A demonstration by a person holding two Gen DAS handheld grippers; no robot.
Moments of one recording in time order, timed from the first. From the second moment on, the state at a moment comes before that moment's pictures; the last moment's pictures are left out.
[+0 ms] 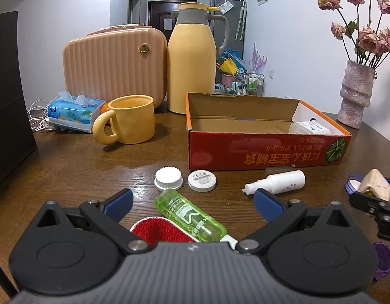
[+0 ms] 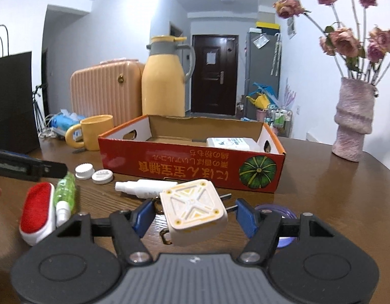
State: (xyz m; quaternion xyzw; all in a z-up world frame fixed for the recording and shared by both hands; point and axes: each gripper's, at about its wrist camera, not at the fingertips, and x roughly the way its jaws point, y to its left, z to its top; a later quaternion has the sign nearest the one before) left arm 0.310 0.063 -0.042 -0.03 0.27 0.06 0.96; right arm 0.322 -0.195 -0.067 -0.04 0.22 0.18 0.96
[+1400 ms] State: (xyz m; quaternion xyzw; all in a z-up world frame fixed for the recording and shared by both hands) left arm 0.285 0.064 -0.084 0.00 0.37 0.12 0.92; right arm 0.303 -0.216 -0.064 0.03 0.20 0.14 0.97
